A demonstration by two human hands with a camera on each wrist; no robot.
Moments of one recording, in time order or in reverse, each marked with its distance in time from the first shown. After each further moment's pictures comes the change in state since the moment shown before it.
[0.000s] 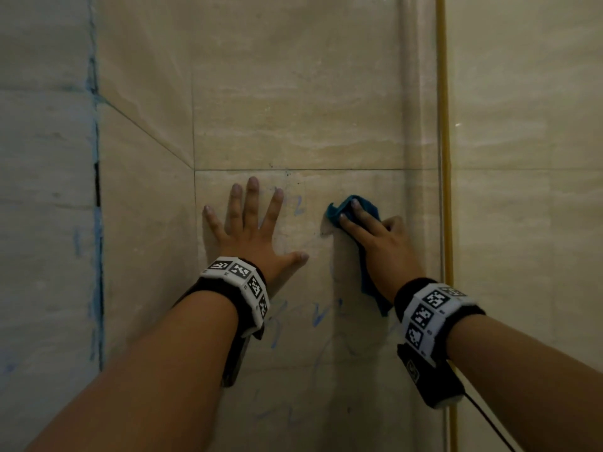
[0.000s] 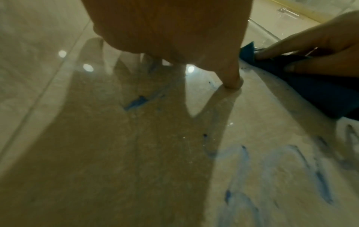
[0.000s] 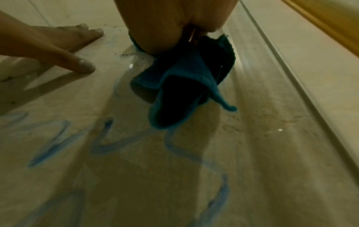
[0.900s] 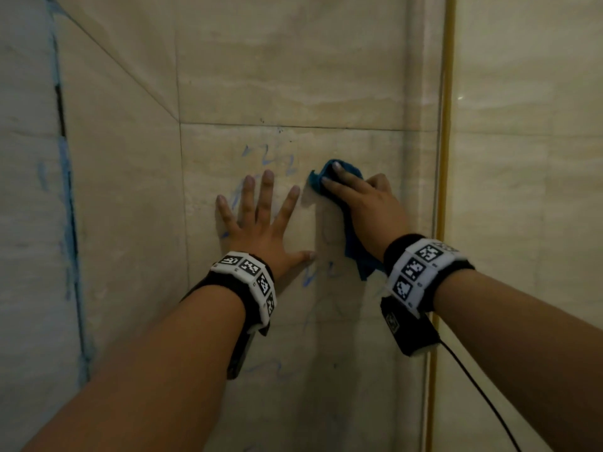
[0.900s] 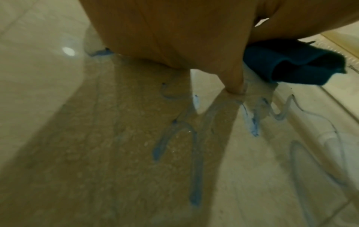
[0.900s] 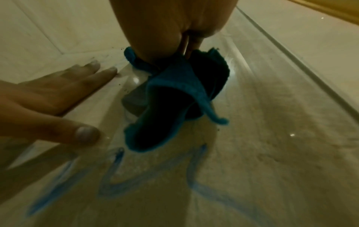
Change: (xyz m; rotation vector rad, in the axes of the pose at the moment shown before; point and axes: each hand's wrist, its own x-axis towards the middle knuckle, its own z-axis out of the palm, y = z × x) left_hand -0.030 0.026 0.031 0.028 -0.096 0.063; right_hand 0.010 -0.011 -0.016 -0.008 -0.150 -0.036
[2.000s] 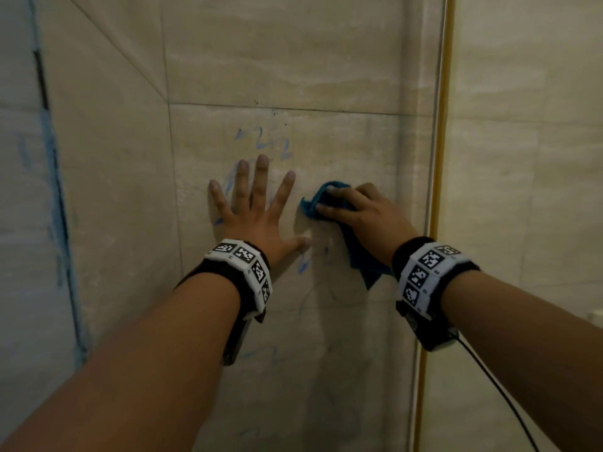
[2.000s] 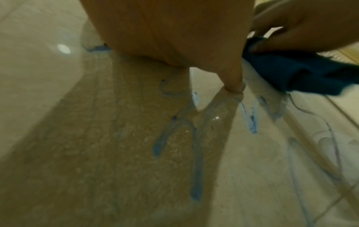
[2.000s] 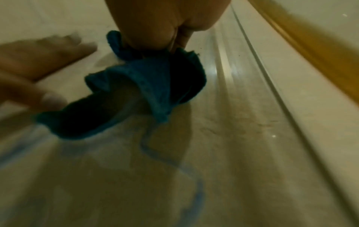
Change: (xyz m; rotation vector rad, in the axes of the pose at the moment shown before) left_hand -0.002 0.000 0.000 -0.013 0.026 0.012; right_hand -0.029 0.017 0.015 -0.124 0.013 -0.288
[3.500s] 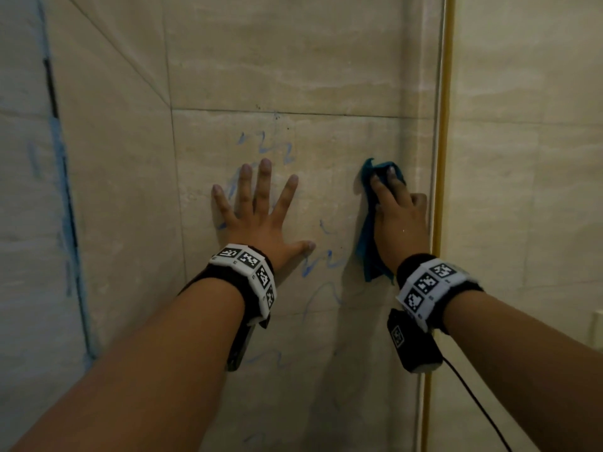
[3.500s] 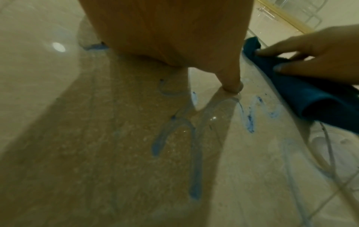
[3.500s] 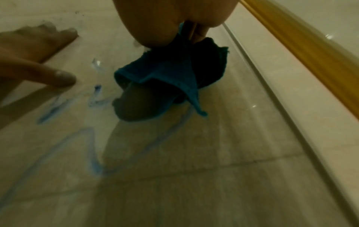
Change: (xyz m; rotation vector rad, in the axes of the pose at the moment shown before) left_hand -0.001 -0.002 -0.001 -0.012 -0.006 0.014; right_hand -0.011 -0.012 -0.006 0.135 0.009 0.744
